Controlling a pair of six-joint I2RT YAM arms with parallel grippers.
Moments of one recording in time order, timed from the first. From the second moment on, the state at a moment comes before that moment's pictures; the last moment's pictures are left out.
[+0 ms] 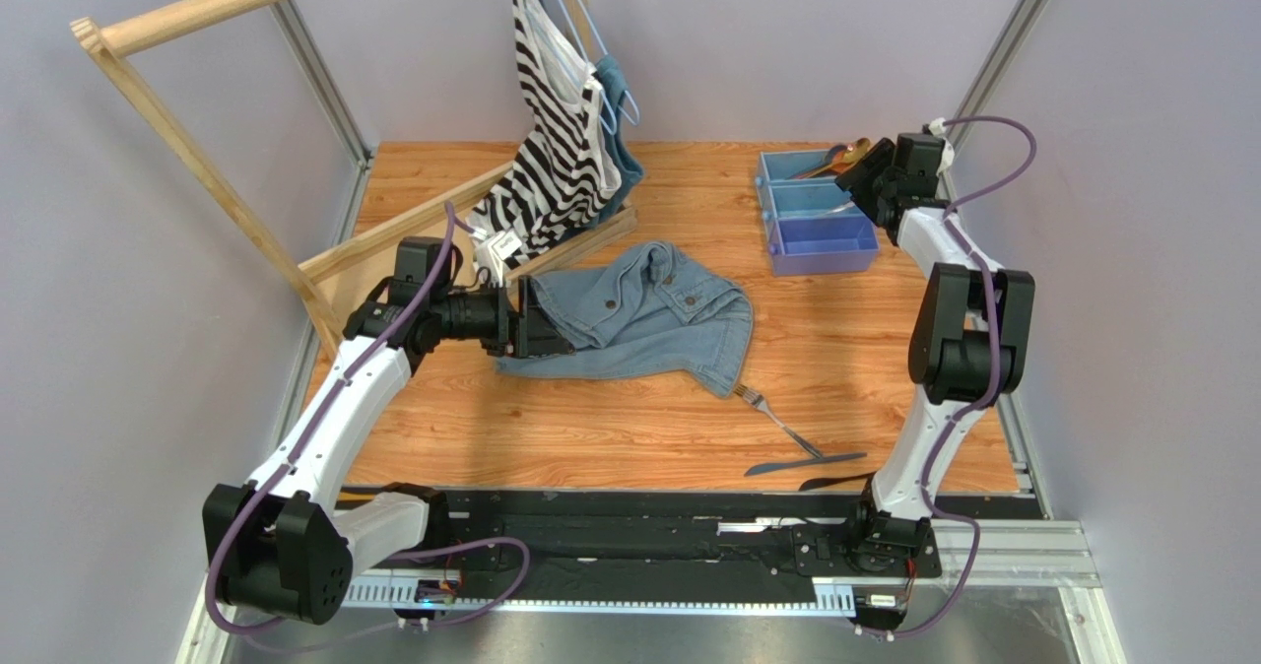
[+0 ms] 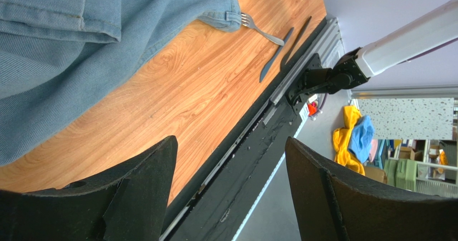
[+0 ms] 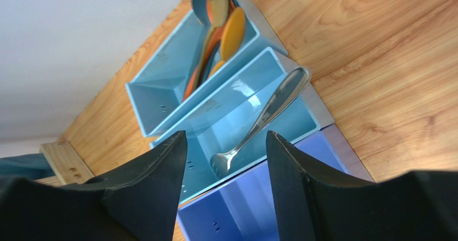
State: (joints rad) left arm -0.18 1.11 0.88 -0.56 0.89 -0.26; right arm -0.13 1.97 1.48 -0.05 -0.06 0.68
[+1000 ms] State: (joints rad) left arm -0.20 1.10 0.90 -0.61 0.71 -0.25; right arm -0.13 1.34 1.13 0.04 -0.12 0.74
